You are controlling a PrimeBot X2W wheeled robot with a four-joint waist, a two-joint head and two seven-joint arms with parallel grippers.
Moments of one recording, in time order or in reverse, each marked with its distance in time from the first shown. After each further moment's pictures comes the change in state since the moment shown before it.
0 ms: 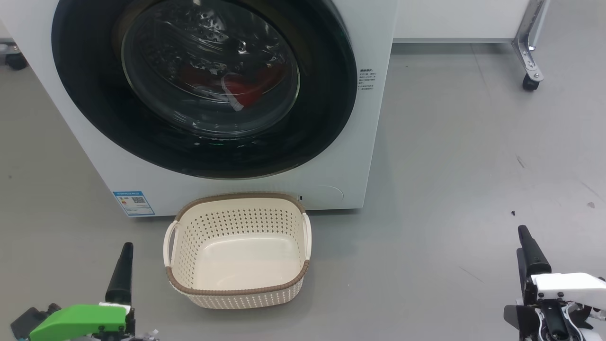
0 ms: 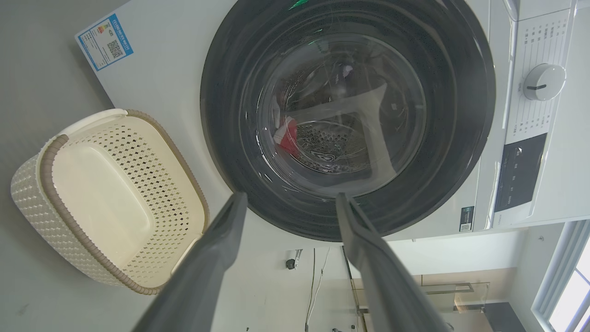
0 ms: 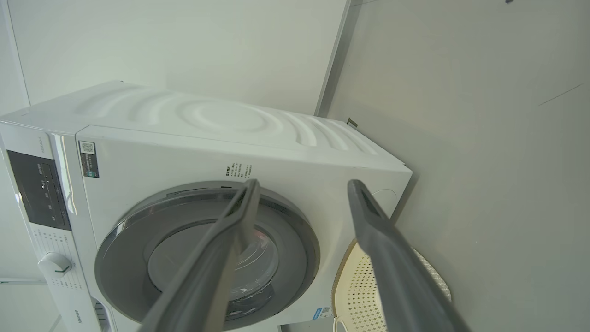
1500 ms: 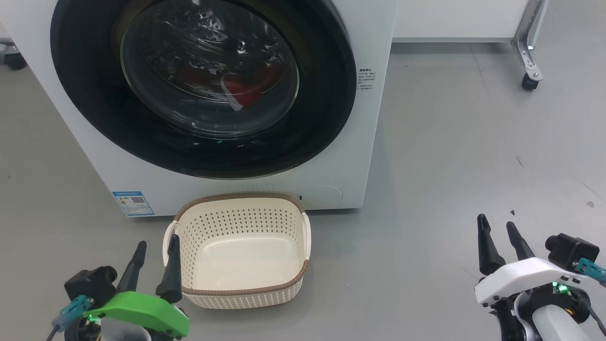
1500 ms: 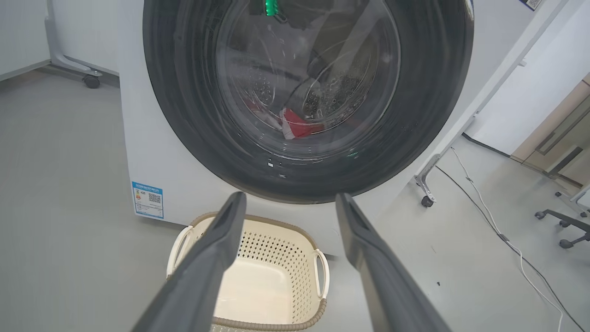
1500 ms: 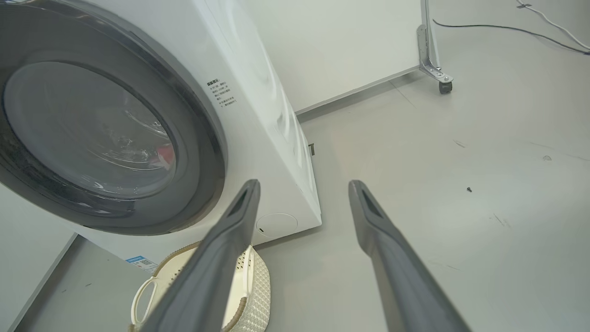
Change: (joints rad) left arm -0.035 0.095 -0.243 -0.035 0.811 0.115 -0.144; right arm -0.047 -0.112 0.264 0.010 -0.749 -0.072 -0.145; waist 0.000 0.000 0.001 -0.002
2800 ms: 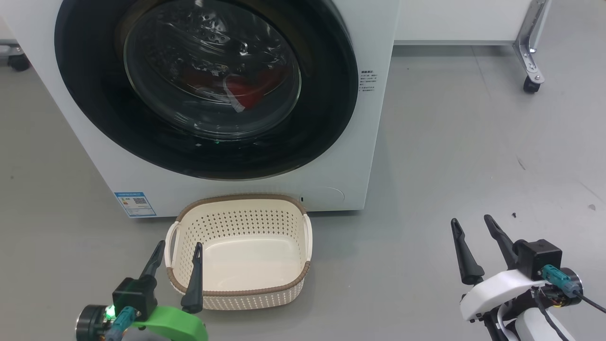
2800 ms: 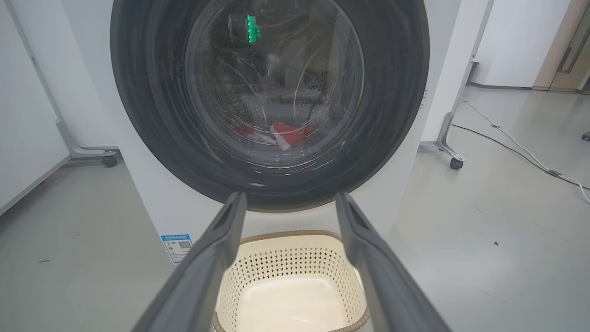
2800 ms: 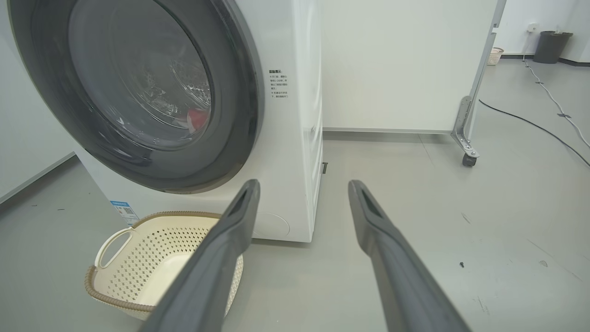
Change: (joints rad) left arm -0.005 -0.028 -0.056 0.061 0.362 0.094 -0.107; right arm -0.015 0.007 0.040 0.052 -0.363 -0.044 -0.098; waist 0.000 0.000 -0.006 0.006
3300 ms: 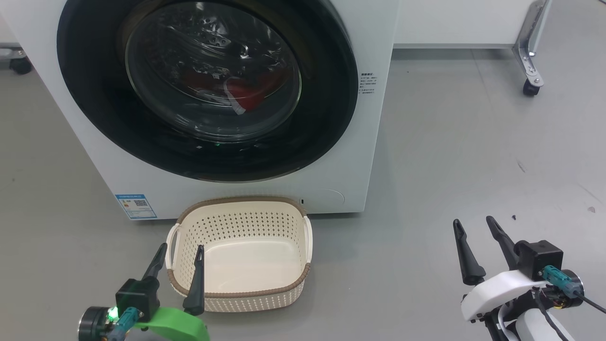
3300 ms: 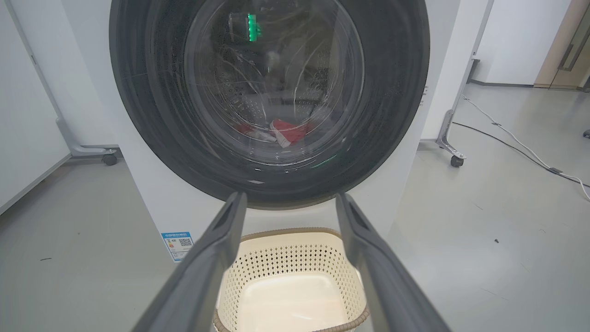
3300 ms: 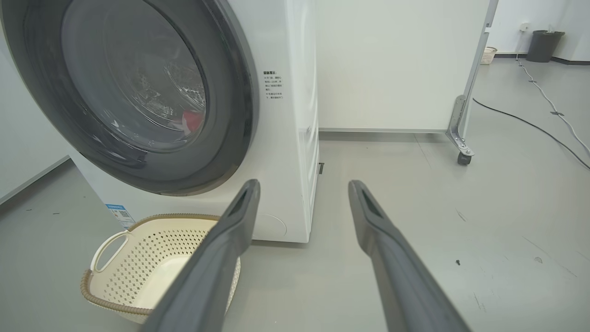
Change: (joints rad) left arm -0.001 -0.004 -0.003 0.017 0.001 0.002 0.000; right arm 0.000 0.009 -0.019 0.012 -0.007 0.003 0.000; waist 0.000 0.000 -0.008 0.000
